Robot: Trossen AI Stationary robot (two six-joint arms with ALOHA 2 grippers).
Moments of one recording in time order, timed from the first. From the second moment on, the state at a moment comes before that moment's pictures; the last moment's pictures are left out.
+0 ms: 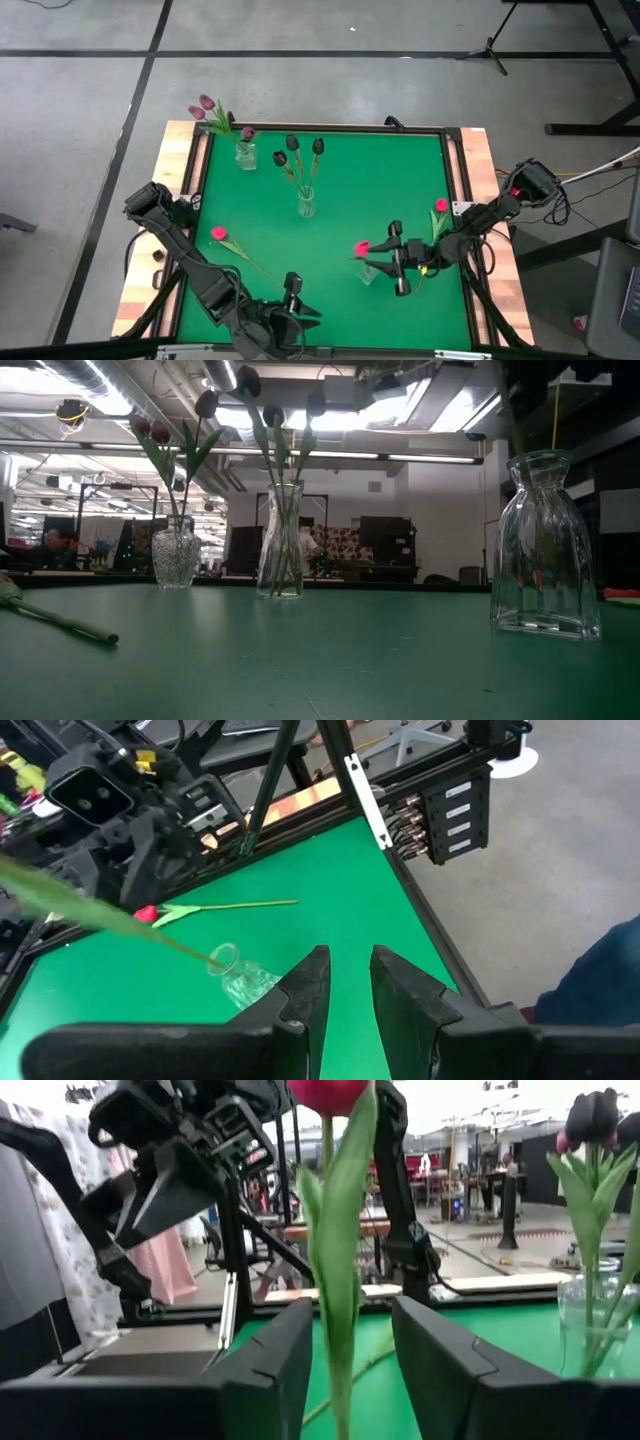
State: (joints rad) left arm -0.76 1.83 1.59 -0.34 -0.67 -0.02; right arm 0.66 1.47 0.41 1.27 0.59 -0.01
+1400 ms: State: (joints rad) left arm -0.77 1.83 1.59 -0.35 -0.70 -0.02; right arm 0.84 1.23 0.78 -1.13 0.22 2.02
